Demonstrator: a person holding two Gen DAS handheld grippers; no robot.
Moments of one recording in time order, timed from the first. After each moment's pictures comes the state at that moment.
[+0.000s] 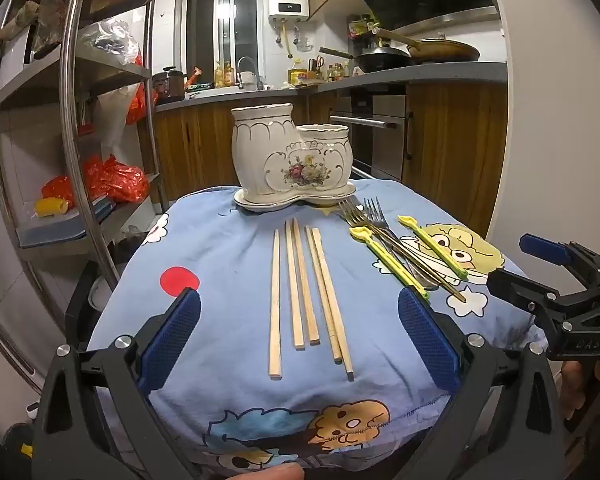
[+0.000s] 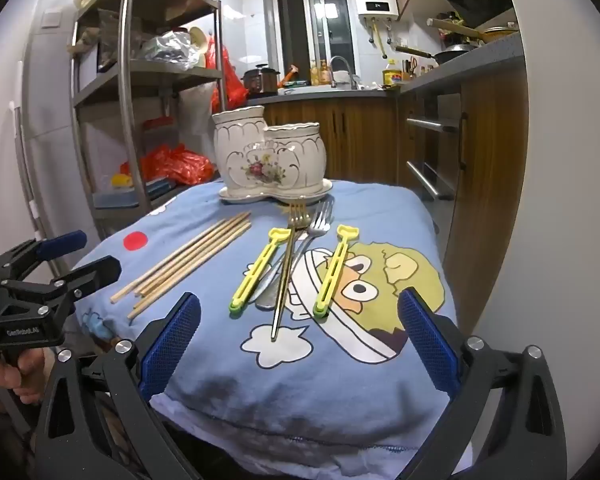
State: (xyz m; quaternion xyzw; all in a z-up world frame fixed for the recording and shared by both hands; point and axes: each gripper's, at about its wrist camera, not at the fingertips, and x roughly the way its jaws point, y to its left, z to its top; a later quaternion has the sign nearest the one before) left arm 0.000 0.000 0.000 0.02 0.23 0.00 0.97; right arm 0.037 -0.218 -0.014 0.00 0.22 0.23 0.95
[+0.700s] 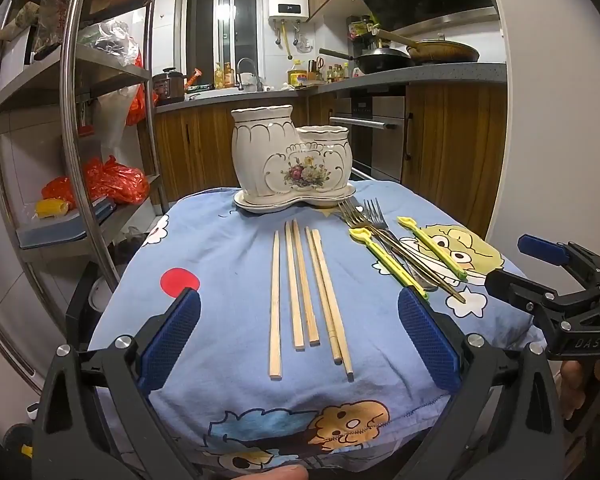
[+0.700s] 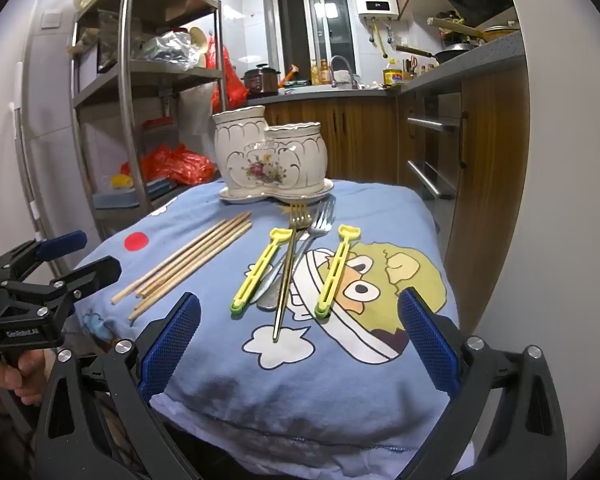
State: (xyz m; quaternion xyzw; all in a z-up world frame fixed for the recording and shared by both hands) left arm 0.000 0.000 0.000 0.02 0.22 0.00 0.97; right arm 0.037 -0.217 -0.014 0.00 0.22 0.23 0.95
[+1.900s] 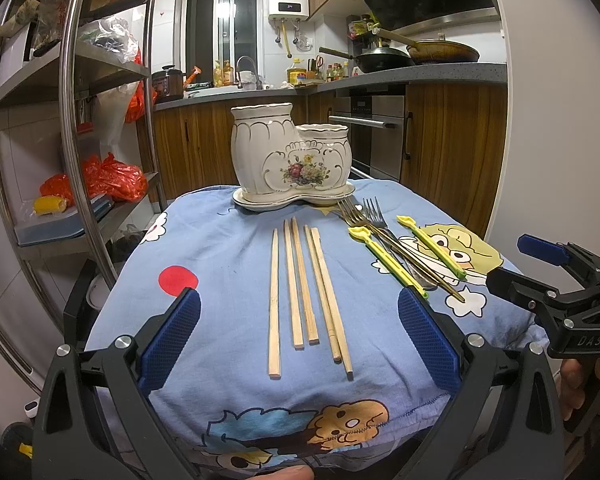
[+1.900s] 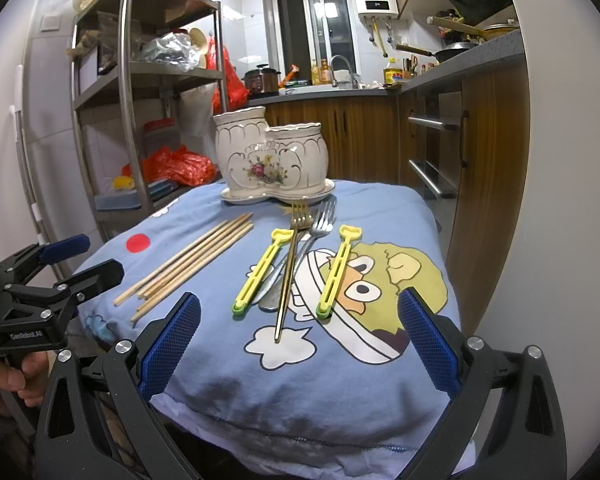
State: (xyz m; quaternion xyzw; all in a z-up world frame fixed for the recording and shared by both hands) left arm -0.003 -0.004 0.002 0.02 0.22 0.00 0.97; right arm 0.036 -0.219 -0.013 0.00 0.22 0.23 0.95
